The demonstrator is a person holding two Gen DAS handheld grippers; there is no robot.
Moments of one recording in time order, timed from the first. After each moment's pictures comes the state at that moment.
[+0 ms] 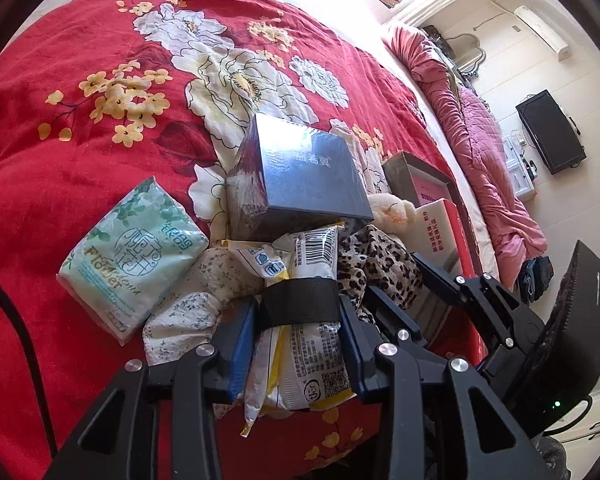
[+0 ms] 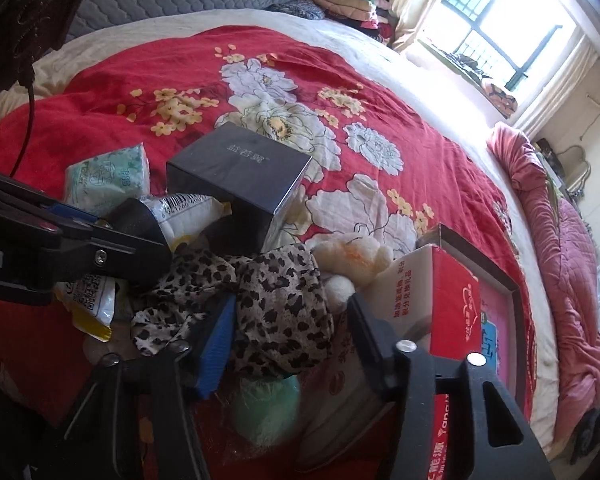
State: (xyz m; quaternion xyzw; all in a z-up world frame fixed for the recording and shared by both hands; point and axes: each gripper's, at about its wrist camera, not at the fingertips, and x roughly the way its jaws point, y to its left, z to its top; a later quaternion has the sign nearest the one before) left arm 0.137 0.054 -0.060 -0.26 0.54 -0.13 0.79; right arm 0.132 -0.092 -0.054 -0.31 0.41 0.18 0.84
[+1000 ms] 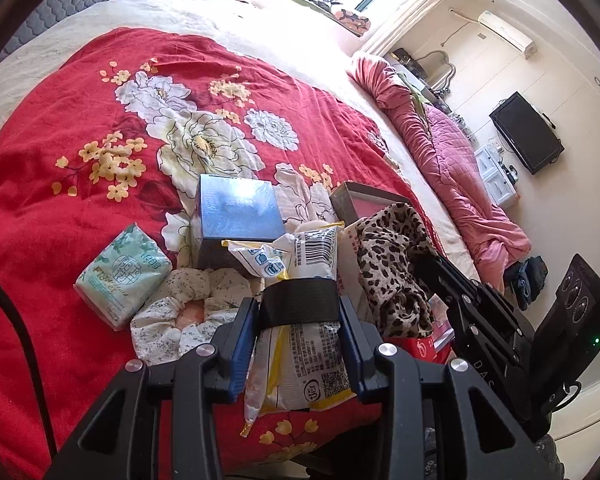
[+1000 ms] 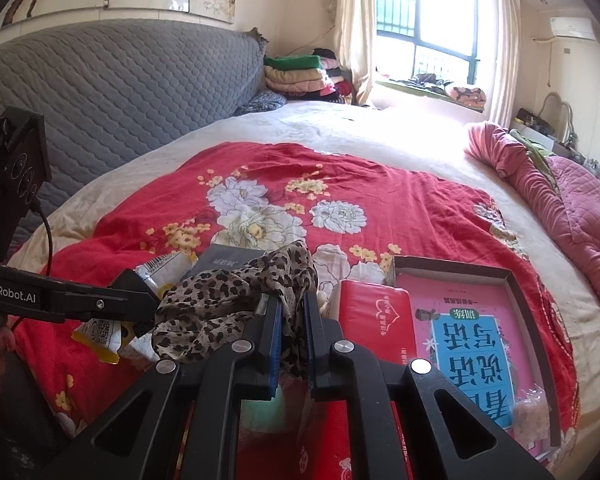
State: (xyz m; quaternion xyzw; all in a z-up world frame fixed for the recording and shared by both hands) left arm 0.101 0.033 0.010 -0.24 0.47 -0.14 0.84; right arm 0.095 -0.175 0.041 -0.11 0.30 0.22 0.92
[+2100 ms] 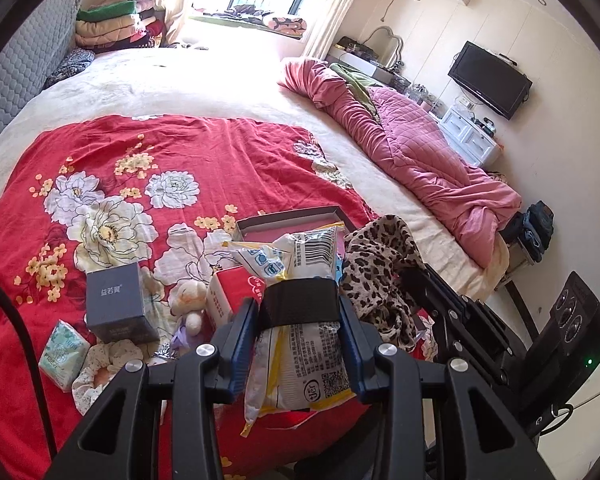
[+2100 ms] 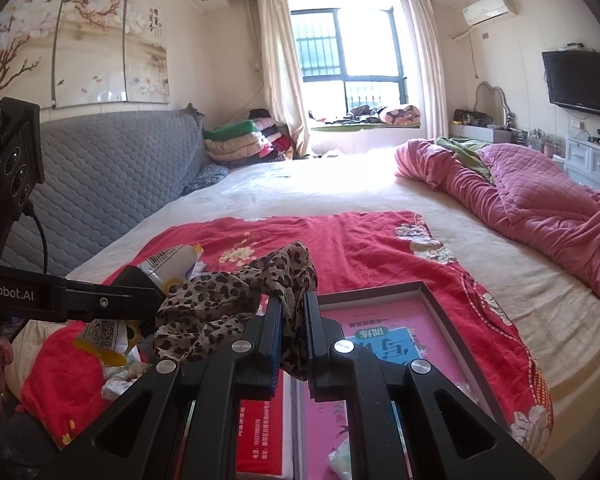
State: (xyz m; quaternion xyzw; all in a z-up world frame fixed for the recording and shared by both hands) left arm 0.122 -0.121 0.106 -0.11 0.43 -0.18 0.88; right arm 0.069 -0.310 0.100 0.00 0.22 0.14 0.97
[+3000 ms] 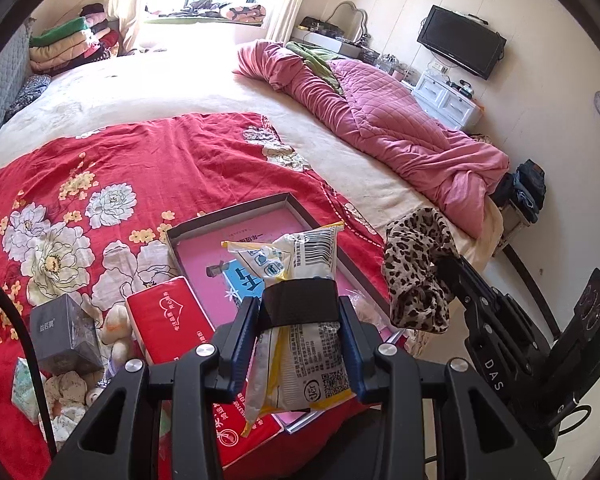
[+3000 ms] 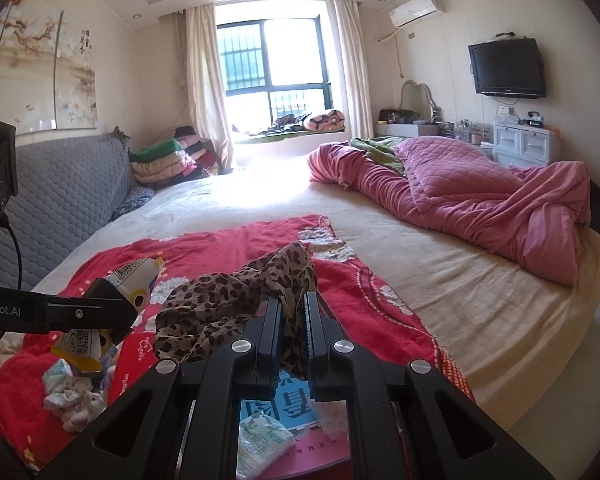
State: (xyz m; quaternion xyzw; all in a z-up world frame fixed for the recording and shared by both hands) left arm 0.147 -0.216 0.090 -0.05 0.45 -0.21 0.87; right arm 0.058 -0.408 0.099 0.03 0.21 0.01 0.98
